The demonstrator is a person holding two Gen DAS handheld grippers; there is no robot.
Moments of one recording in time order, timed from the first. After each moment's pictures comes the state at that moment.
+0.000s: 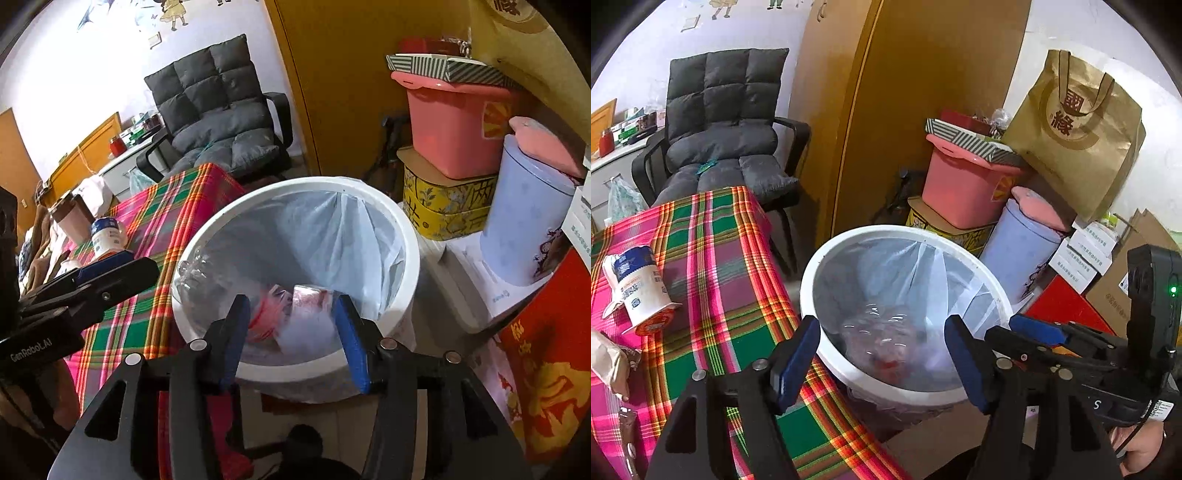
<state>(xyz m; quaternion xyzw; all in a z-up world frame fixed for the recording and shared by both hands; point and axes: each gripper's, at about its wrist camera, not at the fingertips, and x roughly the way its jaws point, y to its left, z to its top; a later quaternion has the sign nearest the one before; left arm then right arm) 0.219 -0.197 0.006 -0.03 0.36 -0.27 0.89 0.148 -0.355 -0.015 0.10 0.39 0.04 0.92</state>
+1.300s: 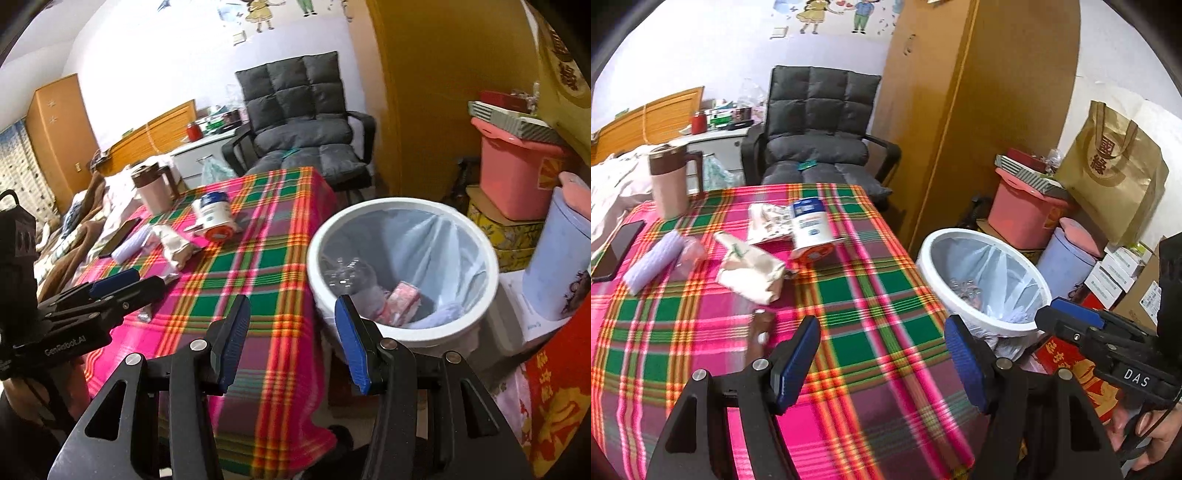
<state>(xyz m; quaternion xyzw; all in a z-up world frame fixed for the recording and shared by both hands) 0.117 -0.065 0.018 -0.07 0.34 -0.13 0.93 0.103 -0.269 0.010 0.05 0.35 0.15 0.93</state>
